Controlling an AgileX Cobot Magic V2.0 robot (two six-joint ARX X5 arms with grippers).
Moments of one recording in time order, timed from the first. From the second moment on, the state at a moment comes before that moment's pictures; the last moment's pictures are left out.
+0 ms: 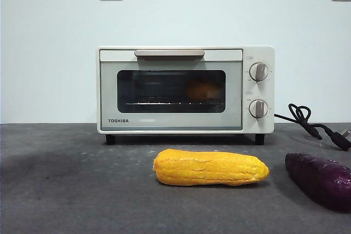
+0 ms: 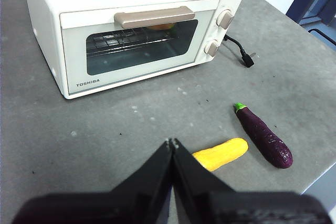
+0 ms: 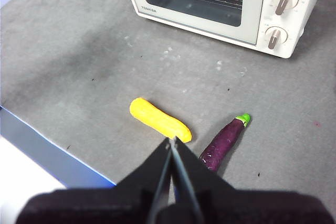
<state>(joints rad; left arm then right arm) -0.38 0.65 0.92 -0.71 0.24 -0.14 0.48 0.68 1.14 -1.08 -0.15 0.04</state>
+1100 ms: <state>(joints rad) -0.03 0.35 0.52 -0.17 -0.03 0.15 0.48 0.68 1.14 -1.08 -0.15 0.04</state>
